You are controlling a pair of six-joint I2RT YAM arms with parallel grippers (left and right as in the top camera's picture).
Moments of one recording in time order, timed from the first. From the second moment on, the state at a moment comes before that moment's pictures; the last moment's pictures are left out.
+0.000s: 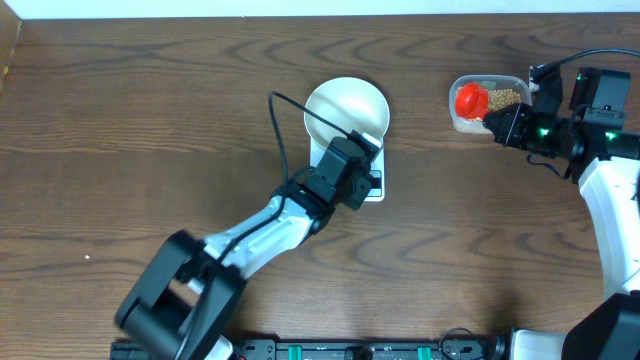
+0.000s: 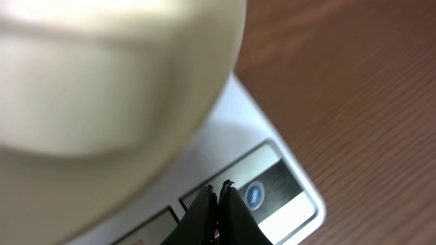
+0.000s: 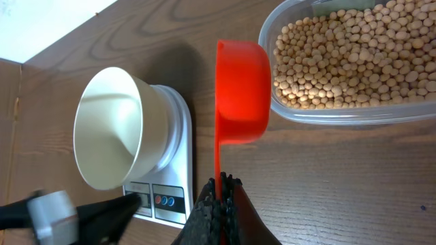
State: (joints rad) left arm -0.66 1.68 0.87 0.03 -0.01 -0.04; right arm -0.17 1.50 1.18 -0.62 -0.58 0.19
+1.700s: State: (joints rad) left arm -0.23 1.29 0.87 -0.26 0.14 -0.06; right arm -0.17 1.50 1.18 -0.51 -0.54 0.15
